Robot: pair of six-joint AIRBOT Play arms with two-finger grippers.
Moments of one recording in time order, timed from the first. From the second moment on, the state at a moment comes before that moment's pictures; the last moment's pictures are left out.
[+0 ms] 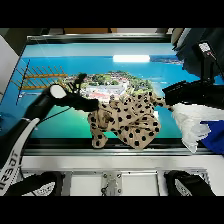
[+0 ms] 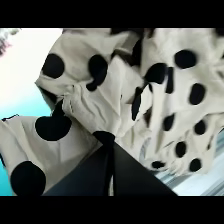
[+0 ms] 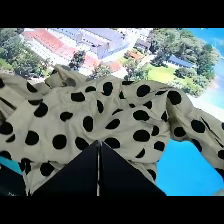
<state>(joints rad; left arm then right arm) -0.26 -1.28 1.11 0.95 -1.05 -1.48 0.10 -0.86 1.20 -1.20 1.15 1.29</state>
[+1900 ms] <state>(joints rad) -0.26 -0.77 1.49 0.95 -1.19 -1.56 0.08 -0.90 1.50 -1.12 1.12 1.46</state>
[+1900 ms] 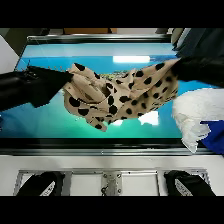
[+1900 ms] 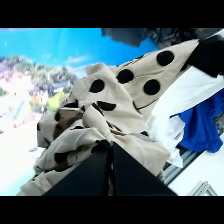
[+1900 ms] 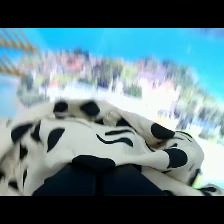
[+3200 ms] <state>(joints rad) -0.33 -1.18 0.98 1.19 -0.97 -1.66 0.08 -1.06 1.48 -1.20 1.26 1.44</state>
